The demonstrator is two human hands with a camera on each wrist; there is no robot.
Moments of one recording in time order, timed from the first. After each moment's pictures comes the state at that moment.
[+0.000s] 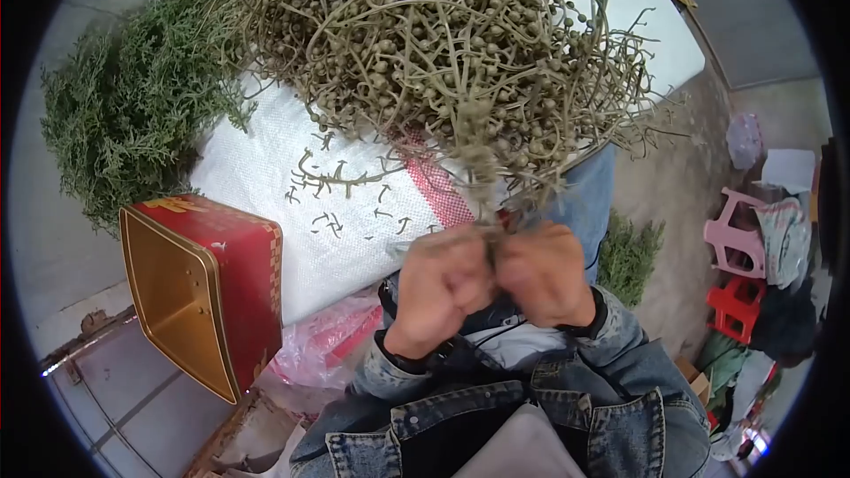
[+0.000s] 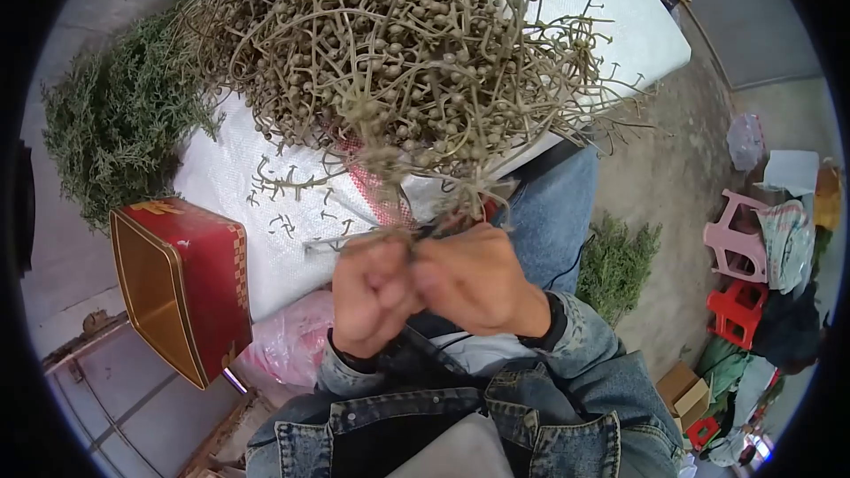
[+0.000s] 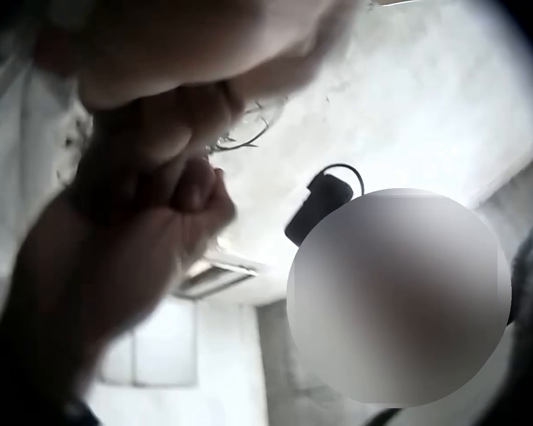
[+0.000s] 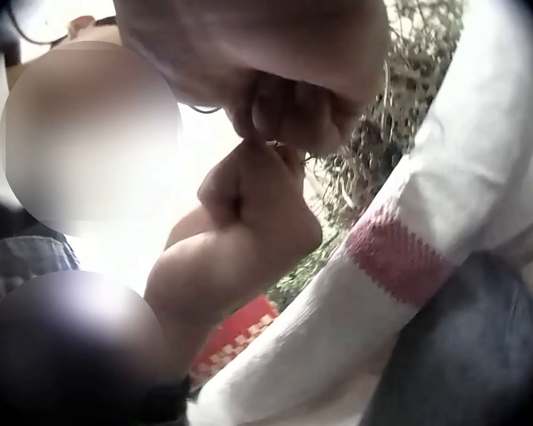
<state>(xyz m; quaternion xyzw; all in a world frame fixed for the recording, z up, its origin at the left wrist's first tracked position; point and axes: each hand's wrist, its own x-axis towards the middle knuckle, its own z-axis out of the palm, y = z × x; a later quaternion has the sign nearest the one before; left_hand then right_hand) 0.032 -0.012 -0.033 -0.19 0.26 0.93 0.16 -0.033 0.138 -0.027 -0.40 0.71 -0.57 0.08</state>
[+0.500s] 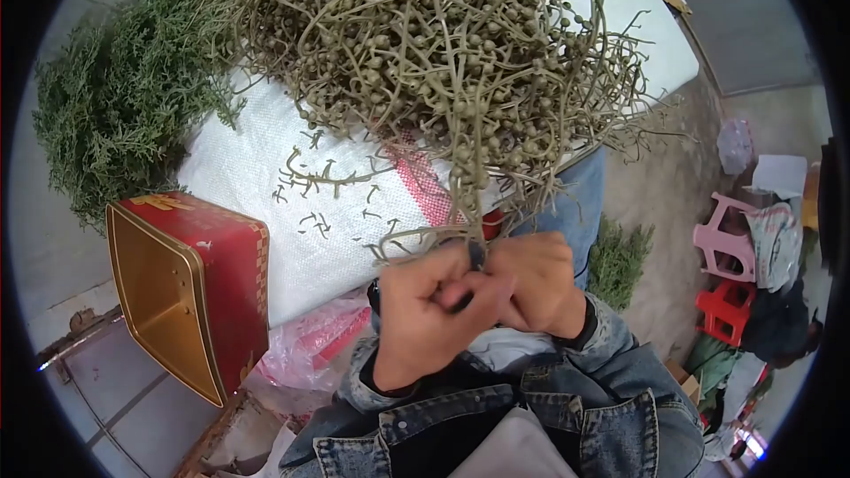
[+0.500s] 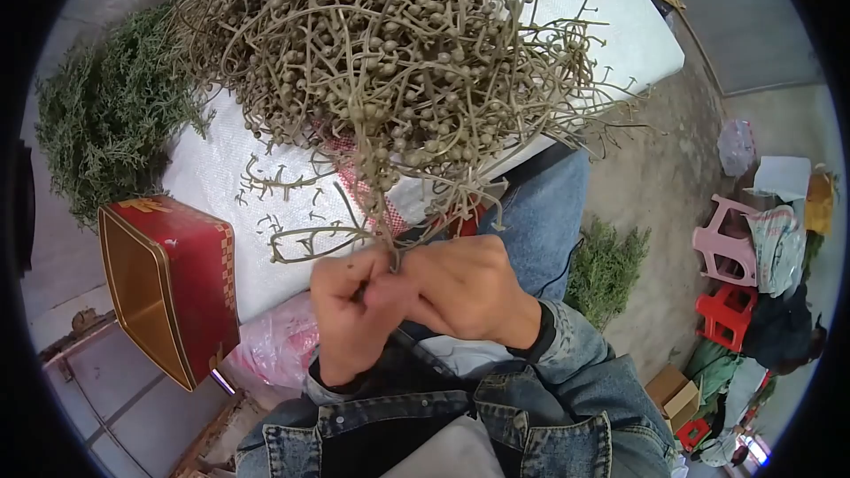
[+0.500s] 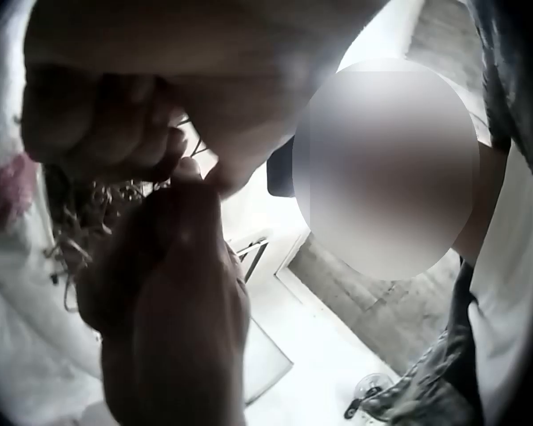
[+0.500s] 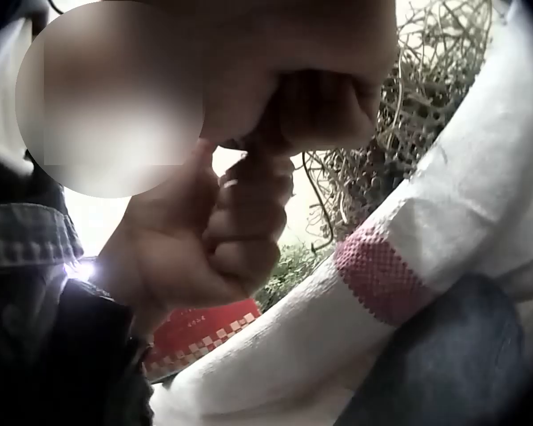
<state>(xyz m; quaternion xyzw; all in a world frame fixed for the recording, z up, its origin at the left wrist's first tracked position) 0.034 -0.003 -0.014 -0.10 0.69 0.72 0.01 -0.027 0.139 -0.033 -0.43 0.76 -0.48 -0.06</state>
